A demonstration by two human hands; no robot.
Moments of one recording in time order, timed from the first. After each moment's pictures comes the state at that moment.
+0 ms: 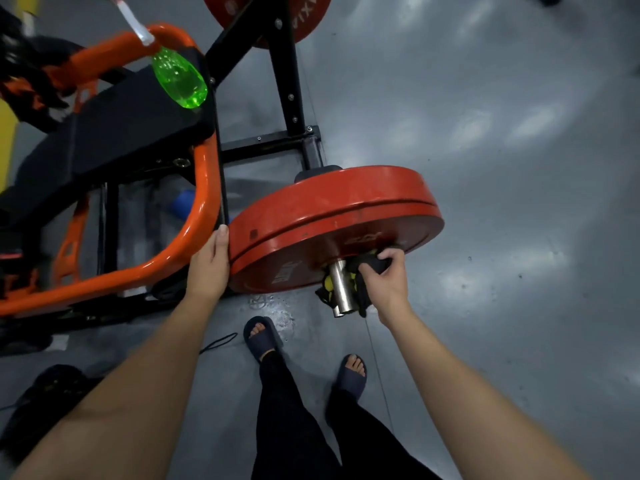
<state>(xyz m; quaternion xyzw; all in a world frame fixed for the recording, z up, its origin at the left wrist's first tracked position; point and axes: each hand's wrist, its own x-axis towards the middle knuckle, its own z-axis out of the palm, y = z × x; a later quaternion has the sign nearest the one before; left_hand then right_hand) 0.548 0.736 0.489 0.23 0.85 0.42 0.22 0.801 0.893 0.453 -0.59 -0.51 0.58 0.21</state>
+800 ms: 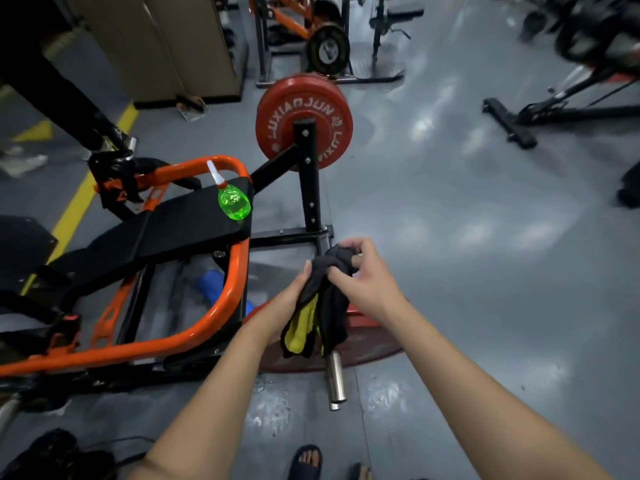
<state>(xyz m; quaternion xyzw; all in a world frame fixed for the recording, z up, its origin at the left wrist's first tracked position) 0.619 0.845 0.681 0.18 0.60 0.54 0.56 0.738 0.969 0.703 -0.35 -0.73 0.57 0.17</state>
